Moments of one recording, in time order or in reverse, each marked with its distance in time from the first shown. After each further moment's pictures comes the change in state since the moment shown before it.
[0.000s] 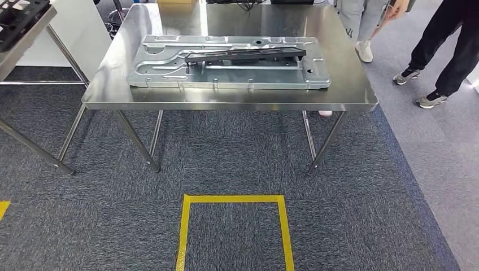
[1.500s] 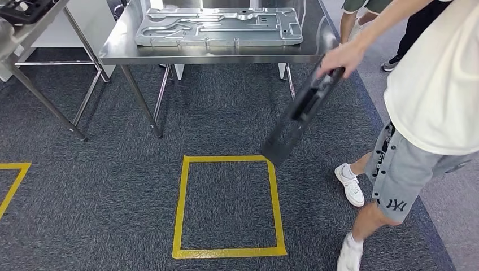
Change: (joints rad) left arm -0.018 -0.009 -0.100 0.000 -0.144 -0.066 -0.012; right arm 0.007 -0.044 -0.094 0.001 -0.140 0.018 -0.023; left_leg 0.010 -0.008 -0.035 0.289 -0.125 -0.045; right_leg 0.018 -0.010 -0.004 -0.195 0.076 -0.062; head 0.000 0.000
